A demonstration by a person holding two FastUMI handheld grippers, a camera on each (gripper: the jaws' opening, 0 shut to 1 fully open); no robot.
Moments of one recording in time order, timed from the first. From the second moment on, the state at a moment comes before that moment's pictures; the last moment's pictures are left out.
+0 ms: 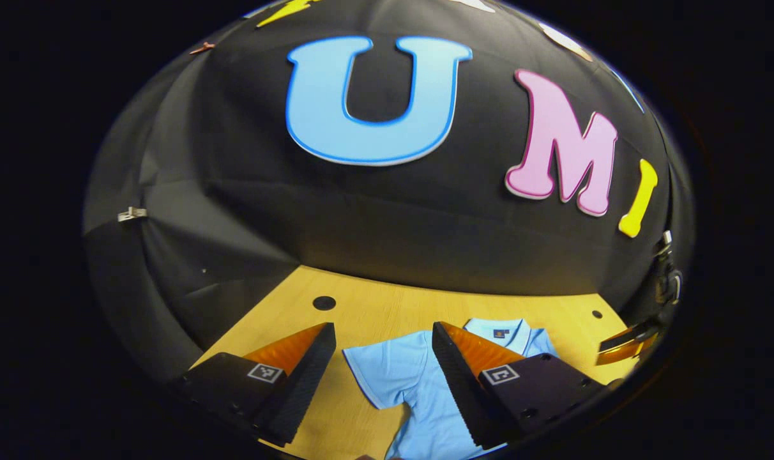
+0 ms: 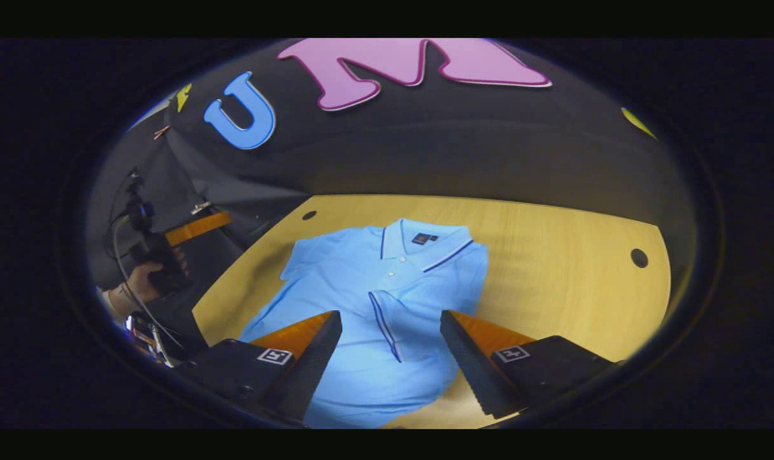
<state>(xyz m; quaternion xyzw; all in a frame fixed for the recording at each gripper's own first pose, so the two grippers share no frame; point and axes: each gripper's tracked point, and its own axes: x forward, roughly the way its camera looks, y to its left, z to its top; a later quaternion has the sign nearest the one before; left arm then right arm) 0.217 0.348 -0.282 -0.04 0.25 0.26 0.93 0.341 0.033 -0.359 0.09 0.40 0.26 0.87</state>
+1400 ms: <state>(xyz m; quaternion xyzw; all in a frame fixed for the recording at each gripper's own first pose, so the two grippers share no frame) 0.260 0.359 -0.432 -0.04 0.43 0.22 0.88 0.257 -0.113 -0.389 0.17 0.41 0.12 0.89</state>
